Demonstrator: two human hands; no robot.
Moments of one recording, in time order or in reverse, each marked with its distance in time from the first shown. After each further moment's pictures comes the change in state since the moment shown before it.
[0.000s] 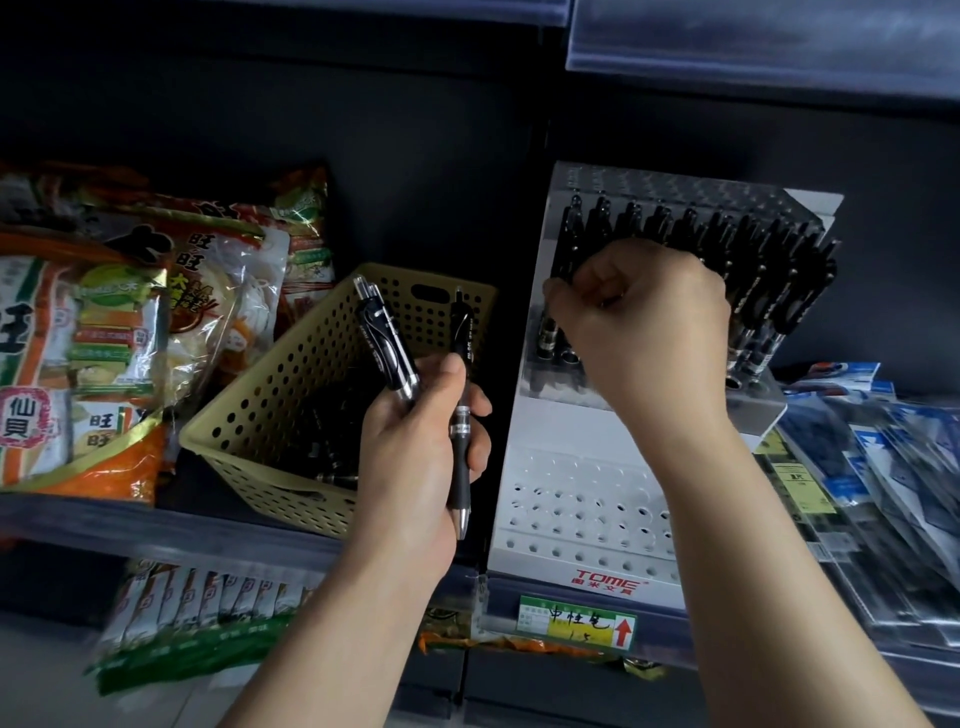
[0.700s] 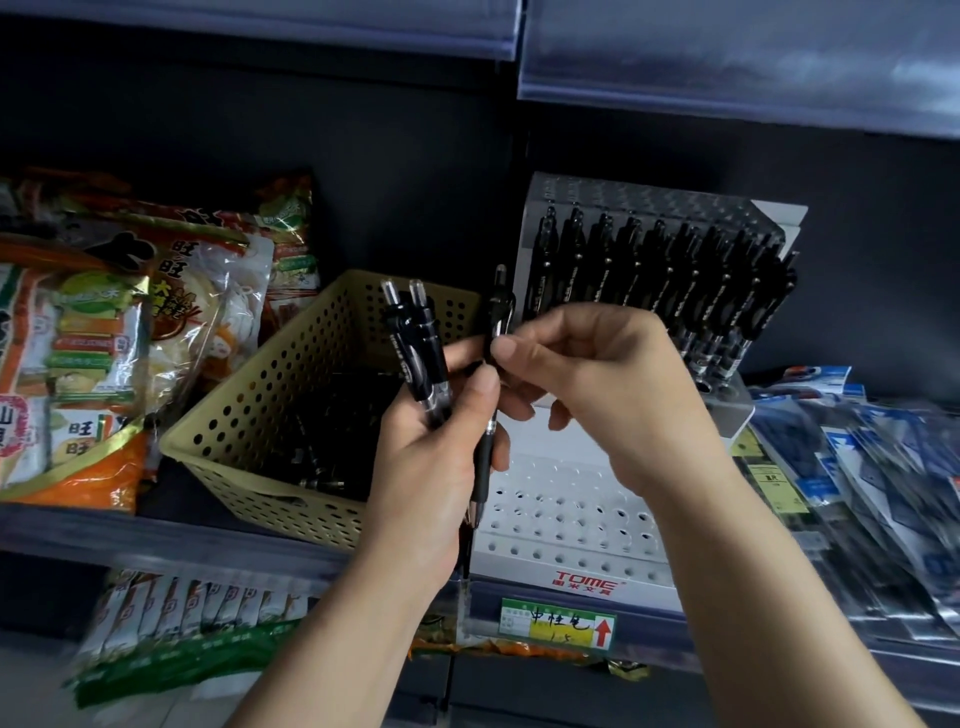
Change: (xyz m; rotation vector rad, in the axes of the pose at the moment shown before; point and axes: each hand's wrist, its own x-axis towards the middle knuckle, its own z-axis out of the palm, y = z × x) left_hand -0.009 -0.008 0.014 0.090 -0.181 0.175; right_hand -0.022 -0.002 -0.017 0.671 -0.457 0.265
